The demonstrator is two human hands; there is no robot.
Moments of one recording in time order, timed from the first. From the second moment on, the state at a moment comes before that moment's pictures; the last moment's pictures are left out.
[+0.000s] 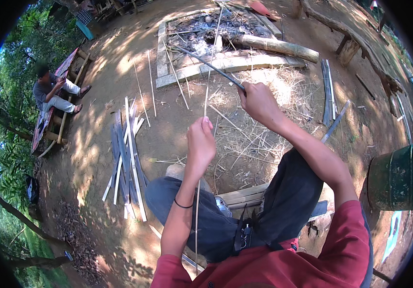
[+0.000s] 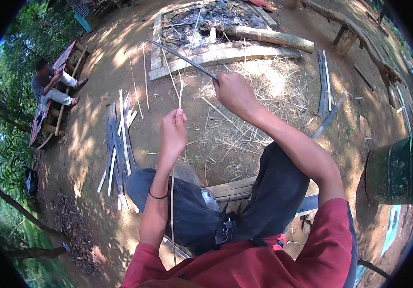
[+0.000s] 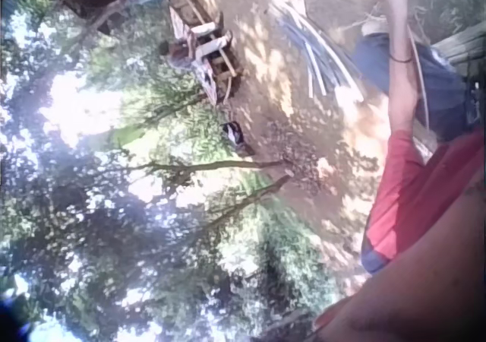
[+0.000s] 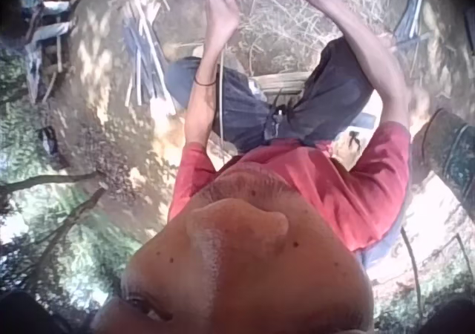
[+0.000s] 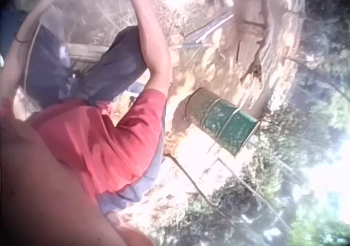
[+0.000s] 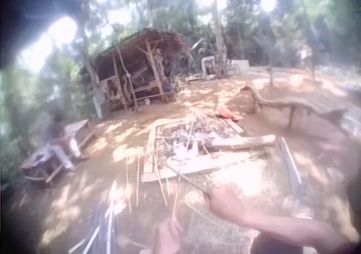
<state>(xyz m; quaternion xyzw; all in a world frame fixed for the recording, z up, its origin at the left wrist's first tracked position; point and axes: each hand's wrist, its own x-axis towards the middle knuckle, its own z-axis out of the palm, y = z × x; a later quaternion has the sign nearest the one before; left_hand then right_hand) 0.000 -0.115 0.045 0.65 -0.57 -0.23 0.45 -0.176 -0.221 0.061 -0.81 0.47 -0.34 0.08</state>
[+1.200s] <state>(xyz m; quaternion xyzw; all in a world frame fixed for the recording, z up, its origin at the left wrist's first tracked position) -0.002 -0.100 0.088 0.33 -0.34 -0.75 0.46 -0.177 -0.176 0.101 -0.53 0.34 -0.29 0.72</state>
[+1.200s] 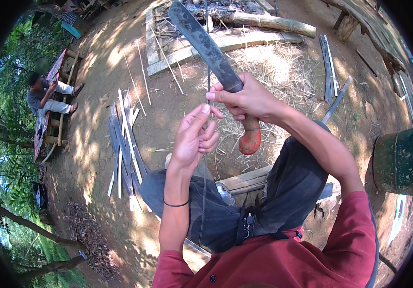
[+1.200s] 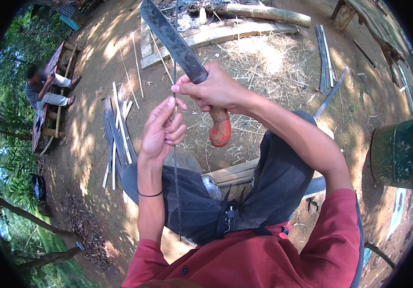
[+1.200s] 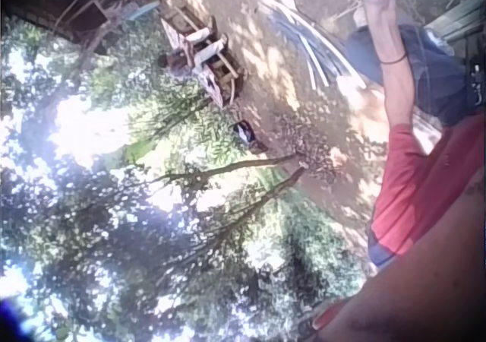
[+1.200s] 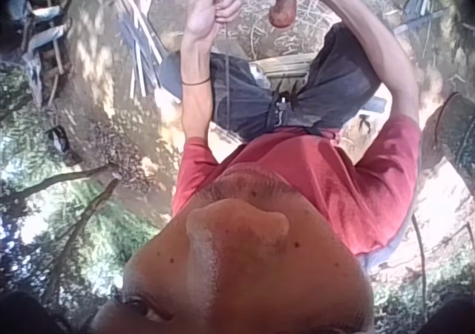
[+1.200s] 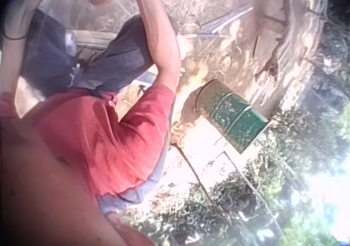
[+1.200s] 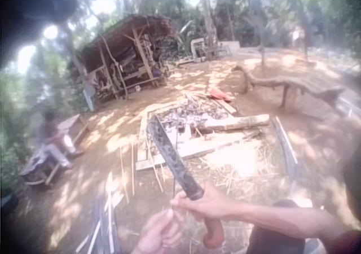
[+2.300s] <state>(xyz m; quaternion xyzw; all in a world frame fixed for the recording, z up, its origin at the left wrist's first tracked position) -0.014 -0.089 0.085 0.50 -0.33 -0.61 0.52 -0.171 -0.180 0.050 -0.89 0.39 -0.23 -0.01</state>
